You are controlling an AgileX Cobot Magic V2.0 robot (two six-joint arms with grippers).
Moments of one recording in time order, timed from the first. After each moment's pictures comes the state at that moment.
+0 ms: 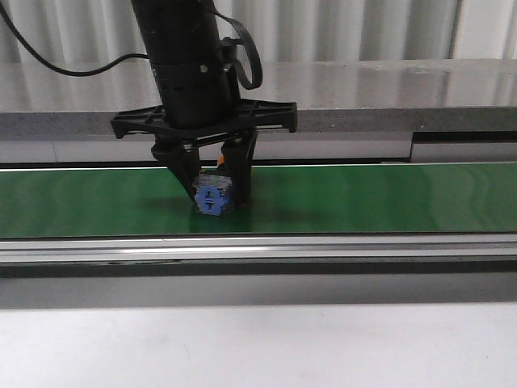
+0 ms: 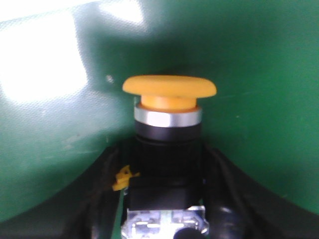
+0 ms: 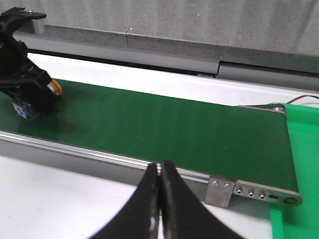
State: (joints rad) left arm -0.67 1.99 -1.61 0.04 0.98 -0.44; right arm 0.10 0.18 -0.48 0.12 0.67 -0.09
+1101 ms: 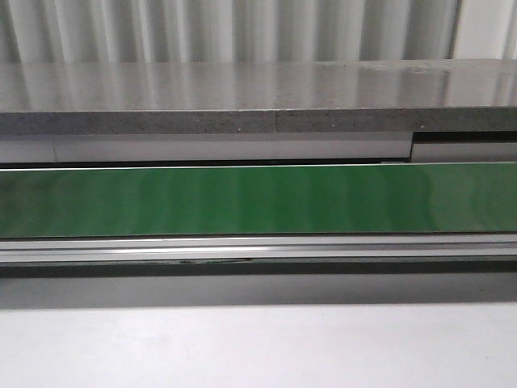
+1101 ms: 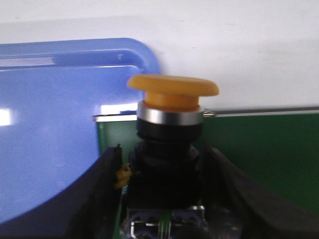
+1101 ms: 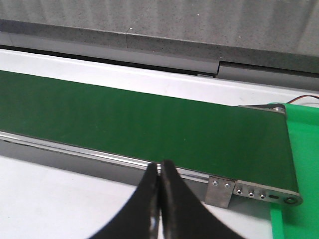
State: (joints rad) left arm 0.04 1.80 -1.63 0.08 1.11 0.08; right arm 0.10 0.18 -0.48 0.12 0.67 -0.09
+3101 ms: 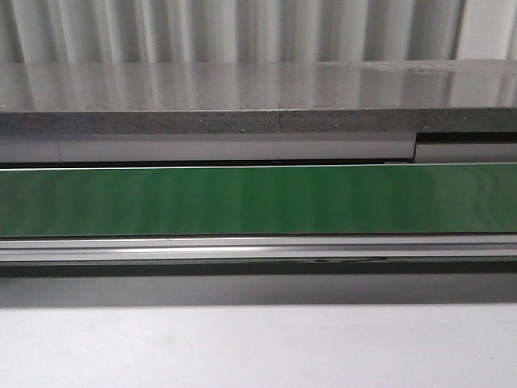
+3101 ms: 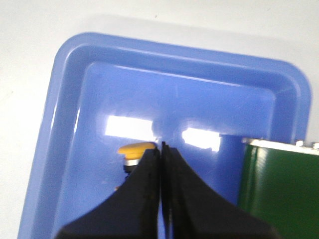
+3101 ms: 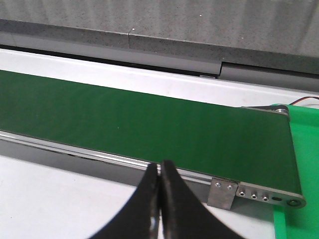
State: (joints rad) left arm 0.36 1.84 -1.62 -0.07 0.95 0.28; right arm 0.10 0.18 -0.48 0.12 0.67 -0.09
